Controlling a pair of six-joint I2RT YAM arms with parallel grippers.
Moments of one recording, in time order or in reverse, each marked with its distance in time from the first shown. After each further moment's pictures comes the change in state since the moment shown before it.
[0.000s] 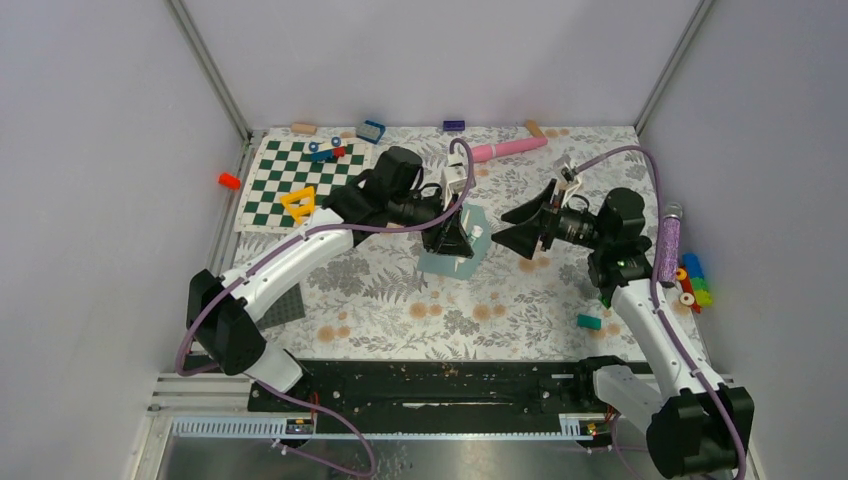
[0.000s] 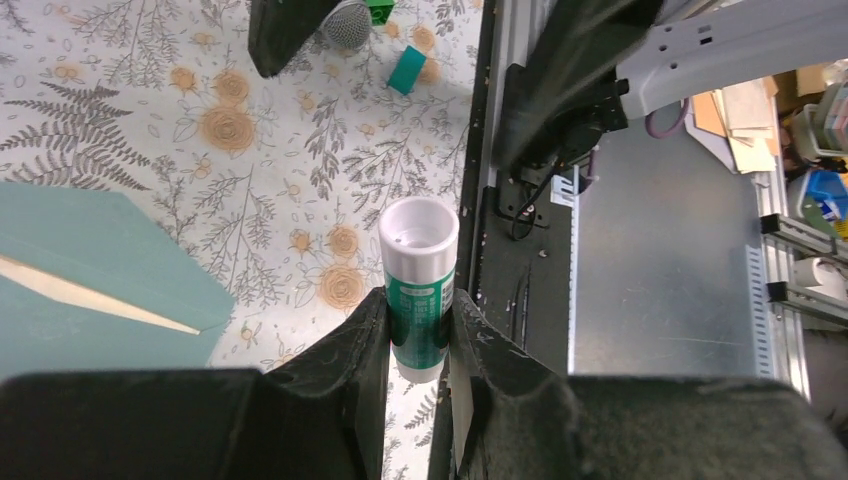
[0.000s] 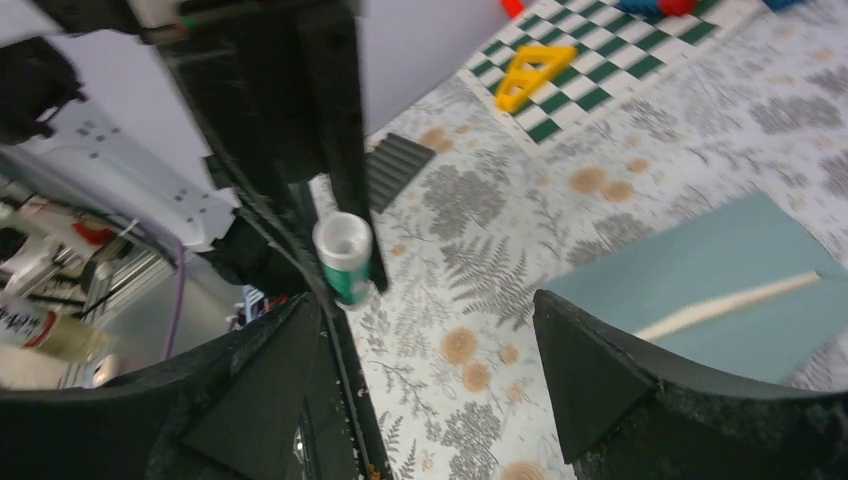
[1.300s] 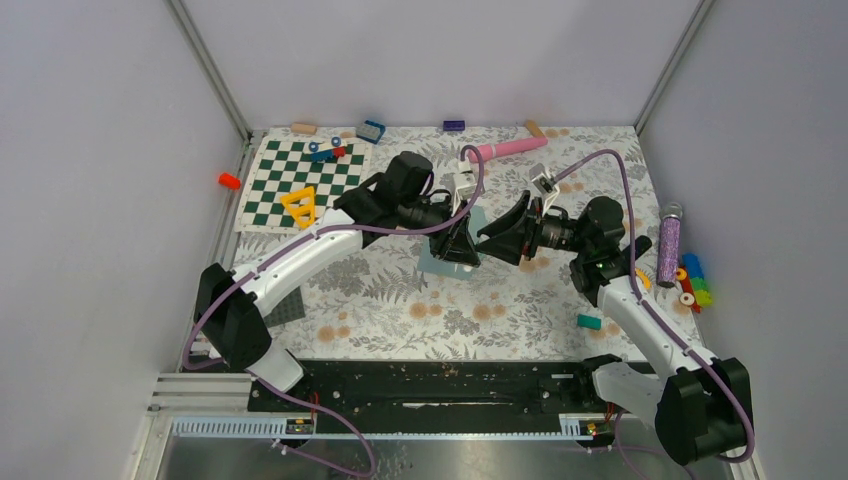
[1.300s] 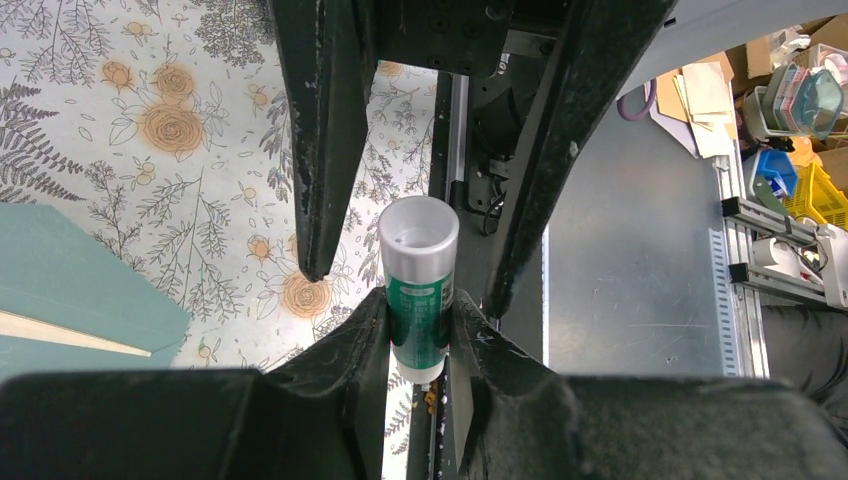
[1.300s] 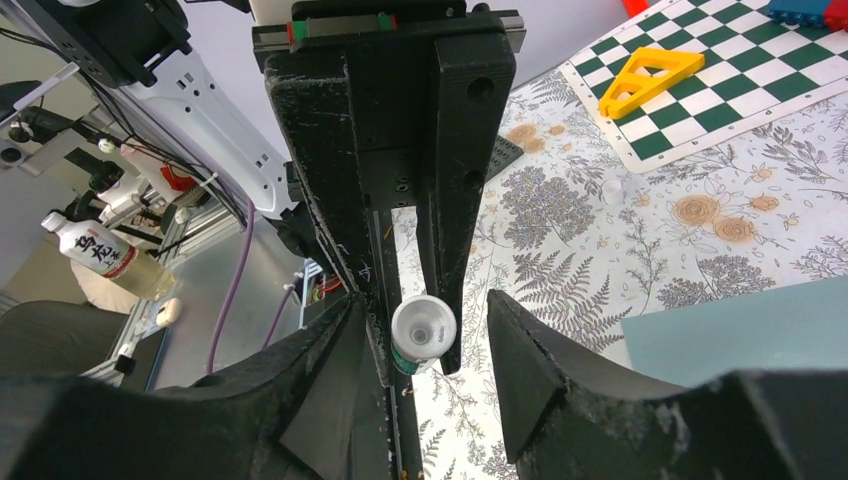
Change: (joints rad) left arm -0.036 0.040 -0.004 0.020 0.063 -0.034; right arm 0.154 0.075 -0.077 0.375 -0.077 0.177
